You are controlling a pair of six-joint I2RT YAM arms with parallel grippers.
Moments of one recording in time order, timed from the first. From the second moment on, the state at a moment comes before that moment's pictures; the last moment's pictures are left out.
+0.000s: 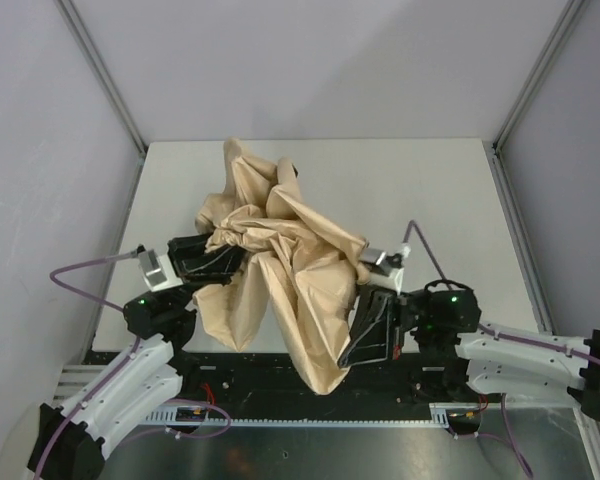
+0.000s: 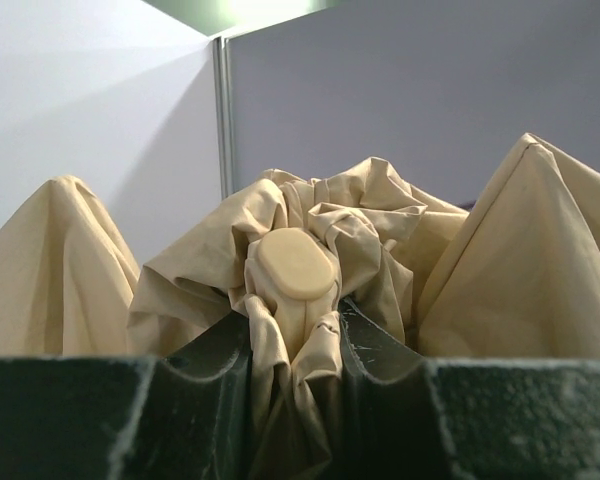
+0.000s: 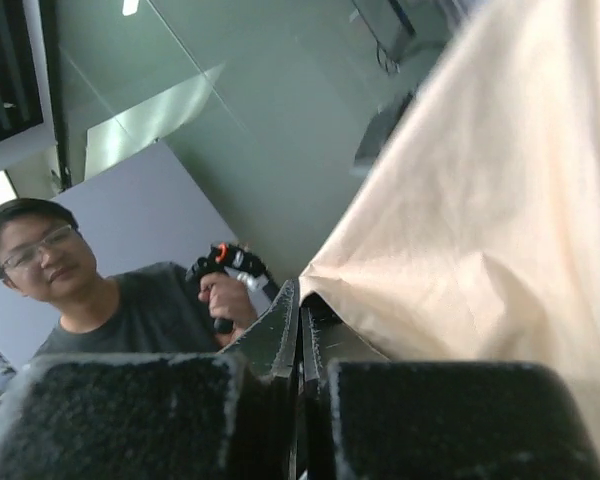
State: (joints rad) left arm -0.47 0.69 0.35 1.27 0.43 -0.45; right arm 1.11 0.88 0.53 1.22 -0.75 1.31
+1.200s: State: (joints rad) left arm -0.46 0.62 0.33 1.20 0.53 -0.51; right arm 1.17 0.75 1.06 -0.19 -0.21 0.41
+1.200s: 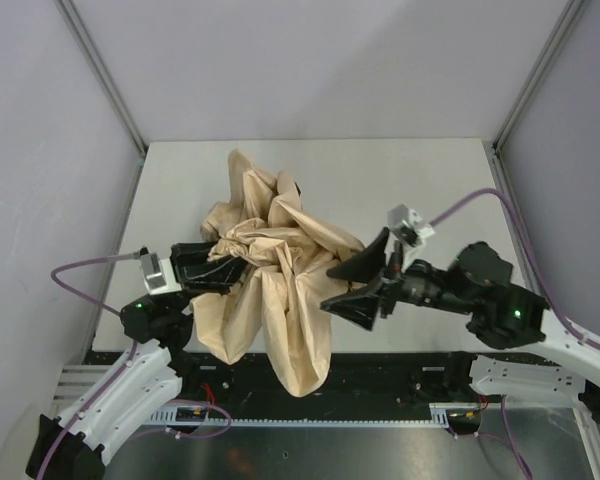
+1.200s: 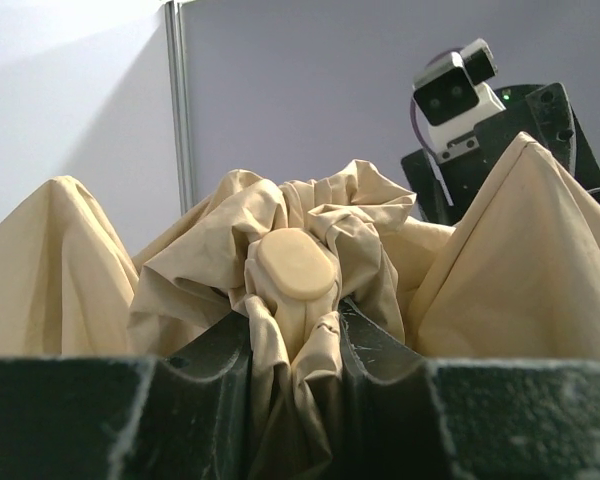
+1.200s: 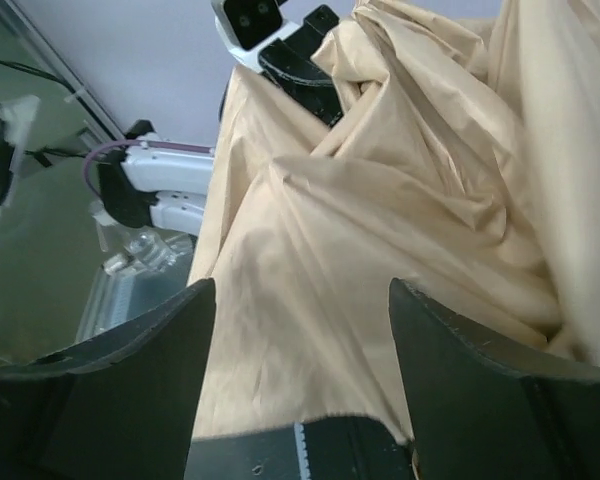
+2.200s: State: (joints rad) left arm -0.56 0.75 0.35 1.19 0.68 -0.70; right arm 1.07 1.13 1.15 -0.16 -0.36 0.19
